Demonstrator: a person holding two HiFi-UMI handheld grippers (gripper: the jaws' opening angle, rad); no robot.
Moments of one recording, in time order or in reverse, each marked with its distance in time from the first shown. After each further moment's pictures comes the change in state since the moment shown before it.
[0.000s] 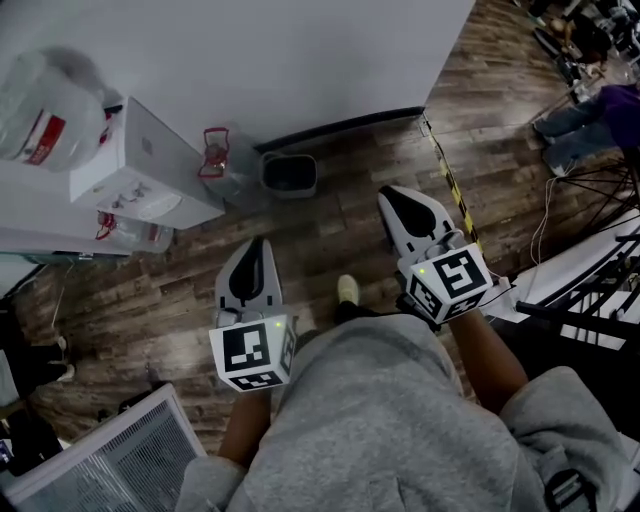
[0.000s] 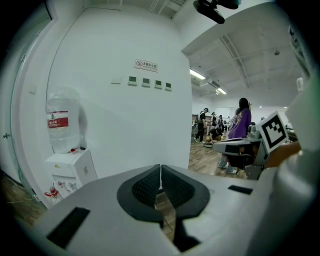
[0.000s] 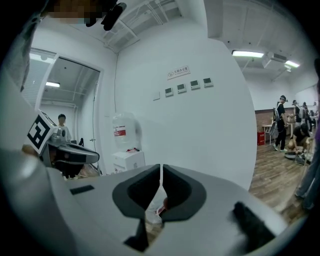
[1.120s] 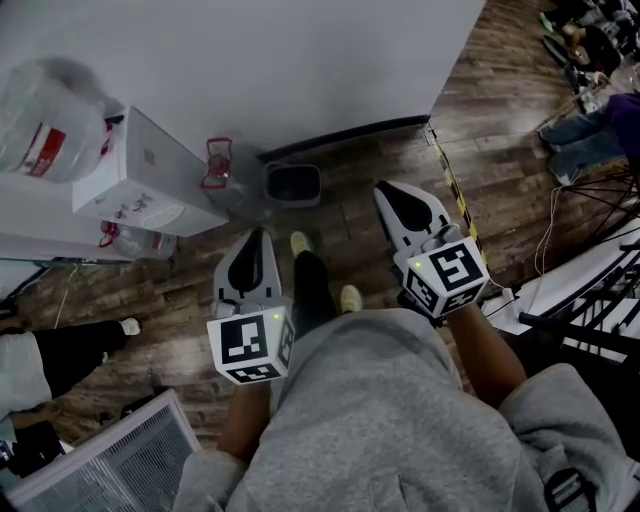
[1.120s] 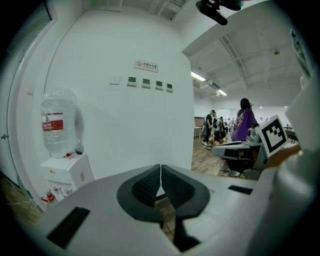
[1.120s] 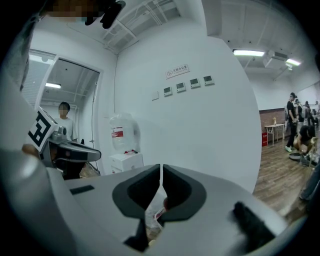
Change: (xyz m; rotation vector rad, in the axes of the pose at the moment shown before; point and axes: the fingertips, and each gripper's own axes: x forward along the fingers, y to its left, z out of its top) left arm 0.045 0.004 0.024 0.002 -0.033 0.002; right arm 0.039 -0.028 0.010 -0.003 -0.021 0.021
